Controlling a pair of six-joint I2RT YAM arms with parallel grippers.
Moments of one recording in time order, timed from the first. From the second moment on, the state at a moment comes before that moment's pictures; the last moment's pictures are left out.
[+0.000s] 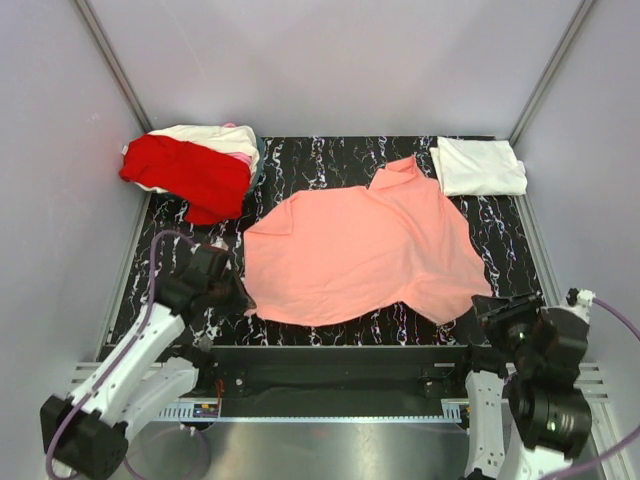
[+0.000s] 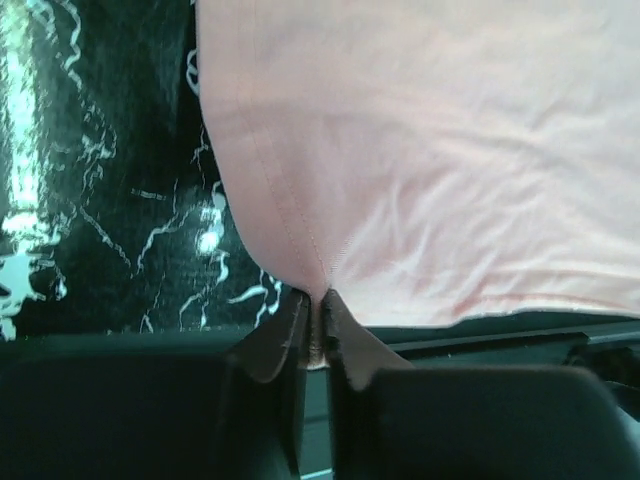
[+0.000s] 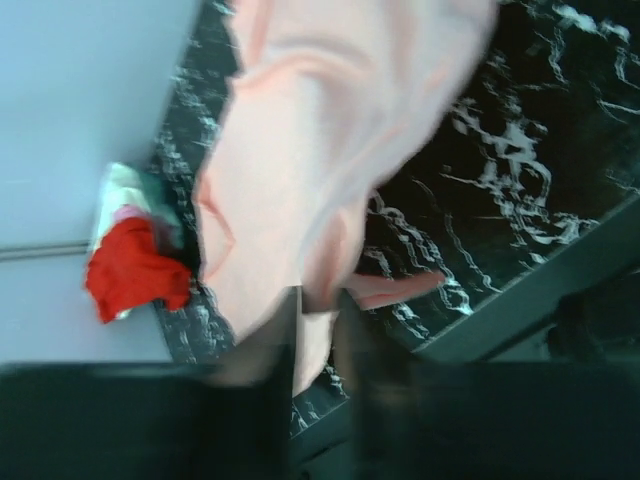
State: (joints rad) left arm -0.40 0.86 0.62 -0.82 0.10 -0.78; right arm -0.25 0.31 1.06 -1.34 -0.14 0.91
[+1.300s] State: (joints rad) left arm -0.40 0.66 0.82 -0.77 -0.04 -0.39; right arm -0.08 2.22 2.02 -0.88 -0.28 0.71
